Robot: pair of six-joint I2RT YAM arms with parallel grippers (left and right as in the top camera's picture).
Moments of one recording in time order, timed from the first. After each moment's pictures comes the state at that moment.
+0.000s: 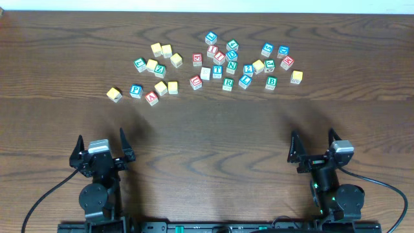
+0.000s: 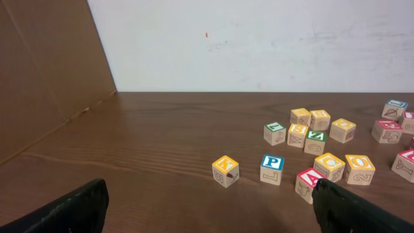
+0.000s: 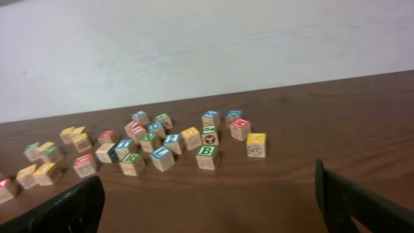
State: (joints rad) left arm 0.16 0.01 0.01 -0.05 -0.06 0.08; right arm 0.02 0.02 0.01 -0.01 -0.12 0.20
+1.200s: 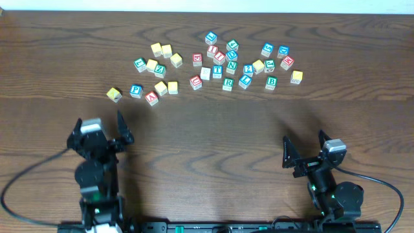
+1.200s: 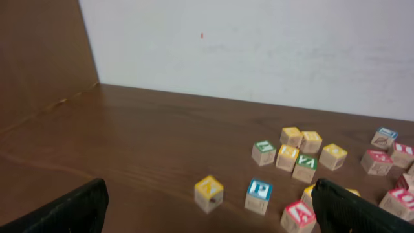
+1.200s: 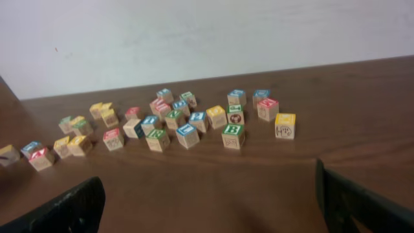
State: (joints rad) left arm 0.16 0.63 0.13 0.41 -0.04 -0.04; right arm 0.02 0.02 0.03 -0.12 -0.24 0.20
